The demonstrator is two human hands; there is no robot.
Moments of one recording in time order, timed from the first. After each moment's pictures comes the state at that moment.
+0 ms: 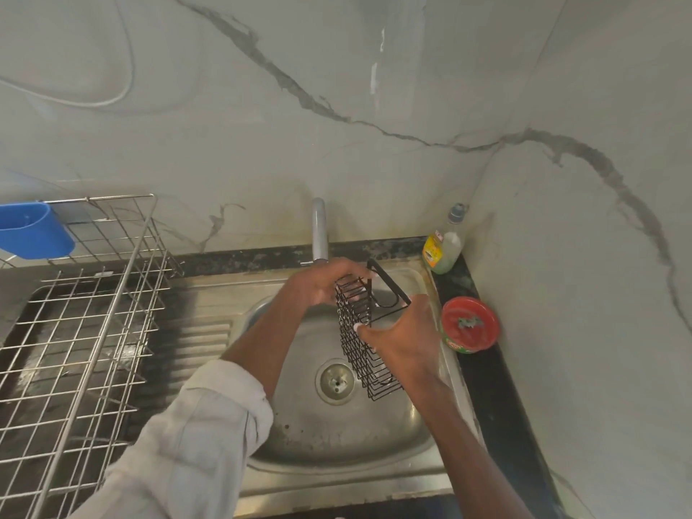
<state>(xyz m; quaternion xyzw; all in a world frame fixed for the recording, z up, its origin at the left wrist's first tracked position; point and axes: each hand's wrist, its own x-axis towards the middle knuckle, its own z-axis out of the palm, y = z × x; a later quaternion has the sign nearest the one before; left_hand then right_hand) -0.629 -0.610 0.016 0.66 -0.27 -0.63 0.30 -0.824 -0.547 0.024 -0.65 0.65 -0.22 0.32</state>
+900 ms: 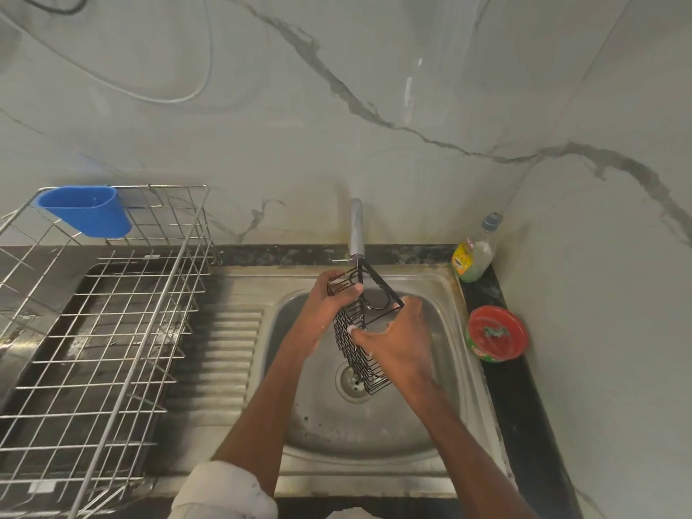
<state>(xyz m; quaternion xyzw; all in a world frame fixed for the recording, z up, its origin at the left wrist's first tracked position) -0.618 -0.501 -0.008 0.66 -0.27 -0.47 0.51 -0.787 -0.514 0.028 -0.69 0.59 -0.22 0.37</state>
